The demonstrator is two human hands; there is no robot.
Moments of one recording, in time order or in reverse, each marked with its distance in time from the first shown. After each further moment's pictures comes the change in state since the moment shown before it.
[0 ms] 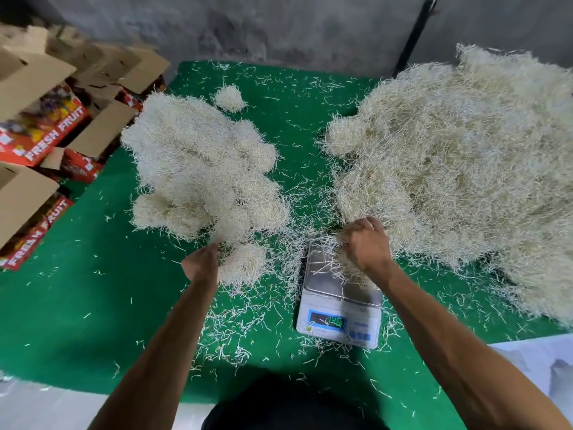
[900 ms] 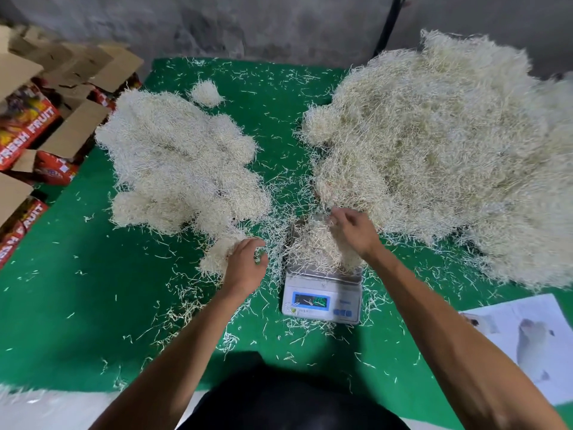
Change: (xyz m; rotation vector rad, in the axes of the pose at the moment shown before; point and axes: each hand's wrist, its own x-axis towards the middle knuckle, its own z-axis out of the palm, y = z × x) left_hand -0.087 -0.032 0.051 0.601 -0.514 0.755; right_hand -0.042 0.005 -0.024 1.247 0.073 0.339
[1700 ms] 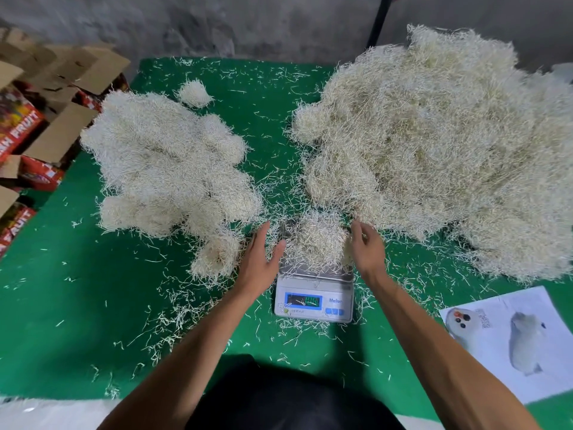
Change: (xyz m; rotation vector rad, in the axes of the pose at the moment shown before) left_hand 0.004 0.035 0.027 -0.209 -0.050 0.037; right_hand -0.014 0.066 0.000 0.105 0.350 0.085
